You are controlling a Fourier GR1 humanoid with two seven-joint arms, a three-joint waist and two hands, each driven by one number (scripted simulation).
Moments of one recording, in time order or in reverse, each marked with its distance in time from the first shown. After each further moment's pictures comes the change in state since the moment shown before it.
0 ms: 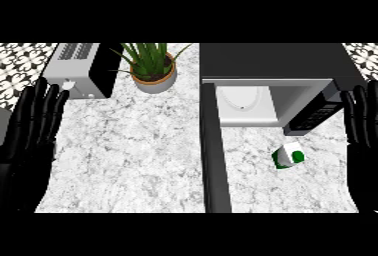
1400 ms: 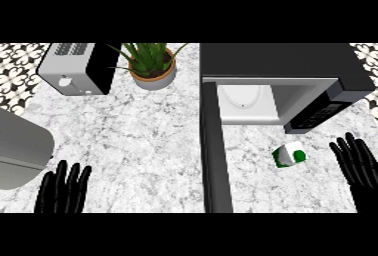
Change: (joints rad) left arm 0.570 -0.093 -0.285 -0.045 0.157 0.073 -0.281; right arm 0.291 -0.085 -0.142 0.212 -0.149 0.370 -0.152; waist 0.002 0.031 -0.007
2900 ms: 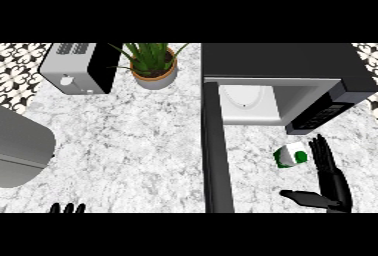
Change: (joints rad) left arm 0.229 0.119 -0.060 0.054 0.042 -0.042 -0.291; right arm -0.401 -0.025 -0.146 1.102 0.237 -0.141 -0.650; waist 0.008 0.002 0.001
